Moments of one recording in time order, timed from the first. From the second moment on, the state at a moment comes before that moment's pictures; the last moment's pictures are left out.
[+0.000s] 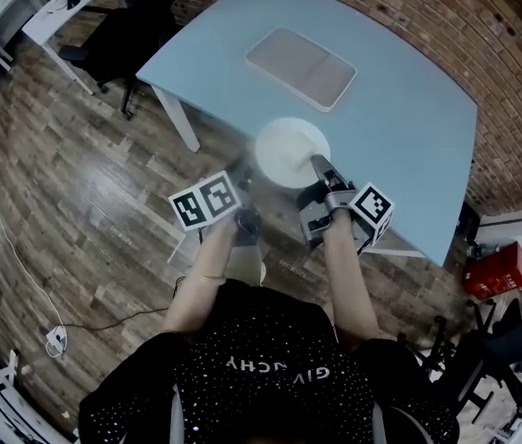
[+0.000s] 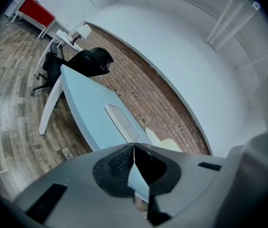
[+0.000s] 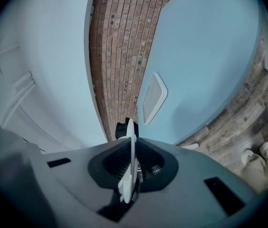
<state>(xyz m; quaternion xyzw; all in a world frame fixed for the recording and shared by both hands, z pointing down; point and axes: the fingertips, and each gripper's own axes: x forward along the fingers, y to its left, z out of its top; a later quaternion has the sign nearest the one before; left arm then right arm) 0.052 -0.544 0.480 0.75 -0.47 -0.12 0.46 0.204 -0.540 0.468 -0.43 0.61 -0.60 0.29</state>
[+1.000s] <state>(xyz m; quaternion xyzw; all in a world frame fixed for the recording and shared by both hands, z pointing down) 0.056 -0.895 0.512 0.76 -0.45 -0.07 0.46 0.229 -0.874 0.520 -0.51 0.57 -0.59 0.27</state>
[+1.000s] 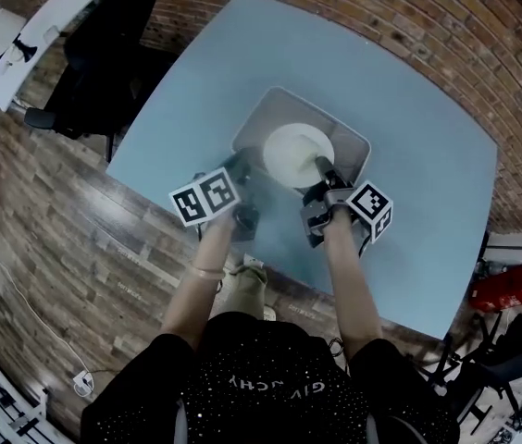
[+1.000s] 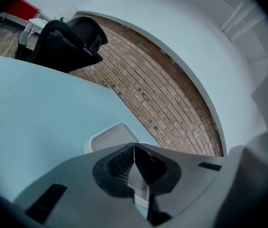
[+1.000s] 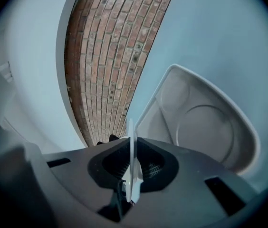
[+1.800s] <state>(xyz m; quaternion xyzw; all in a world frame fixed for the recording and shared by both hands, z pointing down) 0.076 -0.948 0.539 0.75 -0.44 -0.06 0.48 0.227 -0.967 0.562 -0.64 0.60 -0.48 -0.04</state>
